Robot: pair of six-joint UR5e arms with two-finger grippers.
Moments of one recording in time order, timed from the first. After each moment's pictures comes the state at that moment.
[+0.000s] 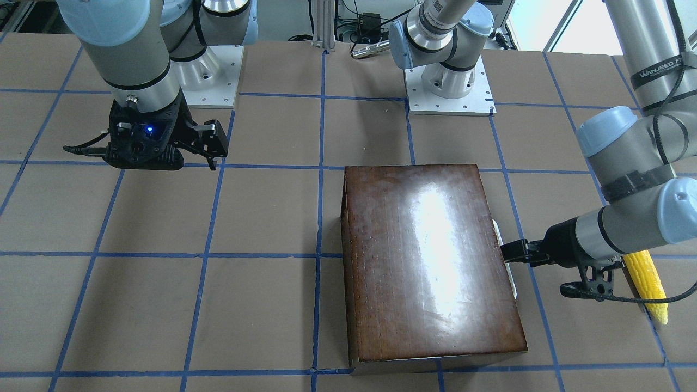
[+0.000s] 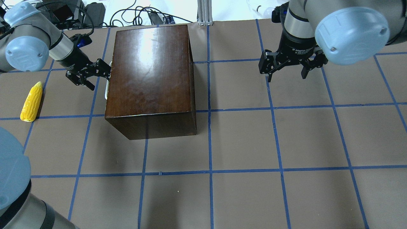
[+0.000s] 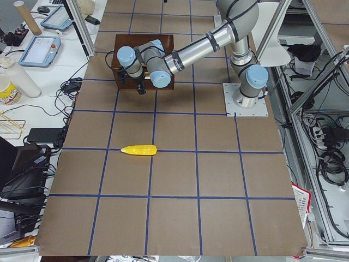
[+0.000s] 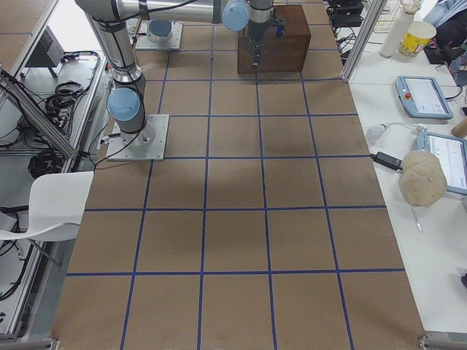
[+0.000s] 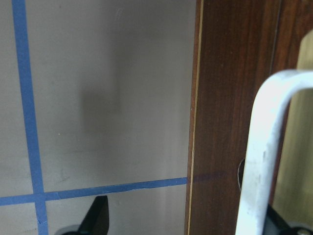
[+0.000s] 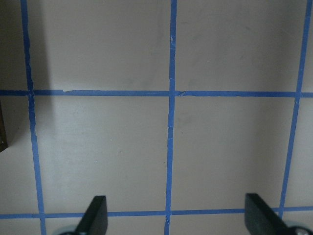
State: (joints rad) left arm -1.24 -2.00 -1.55 -1.37 1.34 0.31; right arm 1.65 -1.48 1.58 -1.63 -1.63 0.06
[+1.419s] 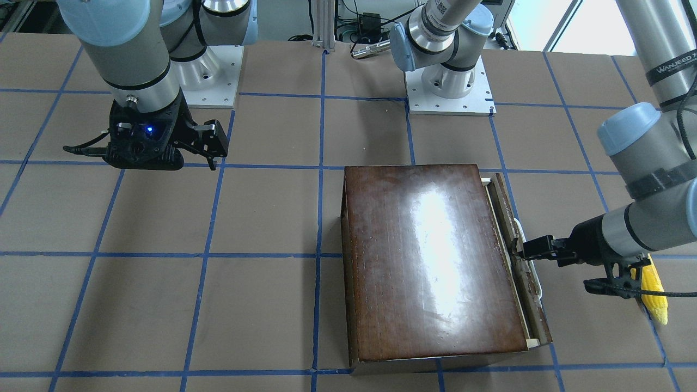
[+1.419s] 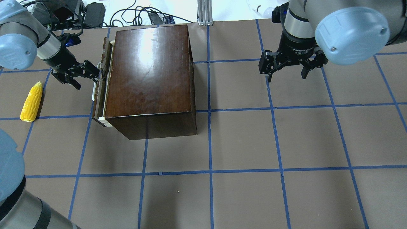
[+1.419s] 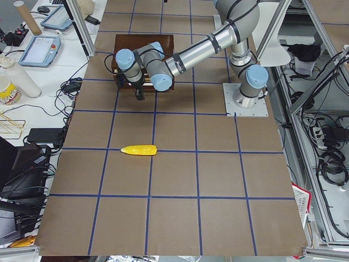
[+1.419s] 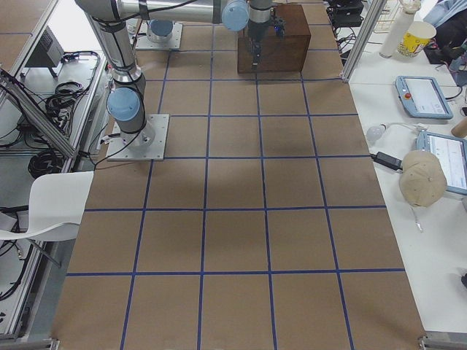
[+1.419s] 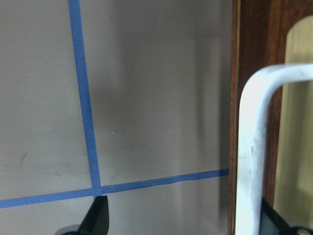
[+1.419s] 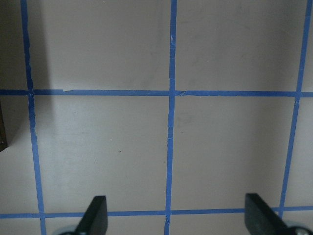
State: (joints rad) left arm -1.19 -2.00 -1.53 -1.38 1.41 0.43; right arm 1.65 -1.48 1.58 -1.62 -1.63 0.06
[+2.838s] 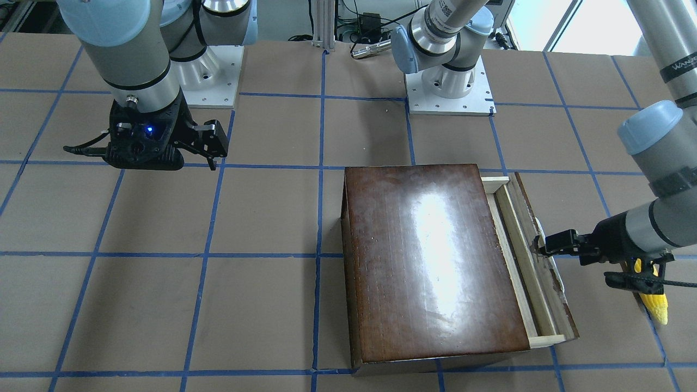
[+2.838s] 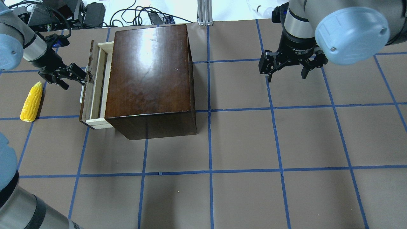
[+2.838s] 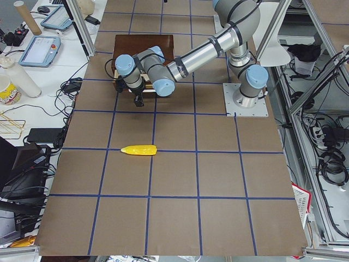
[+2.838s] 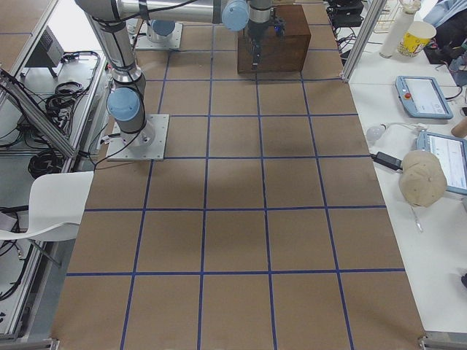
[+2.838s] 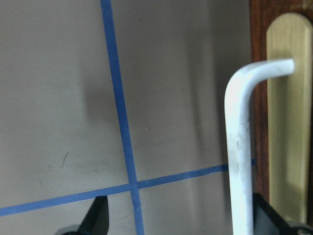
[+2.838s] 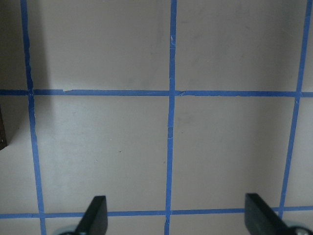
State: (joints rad) left arm -1.14 -2.01 -1.51 -1.38 1.46 0.55; right arm 1.65 -1.48 1.58 -1.62 -1.63 0.06
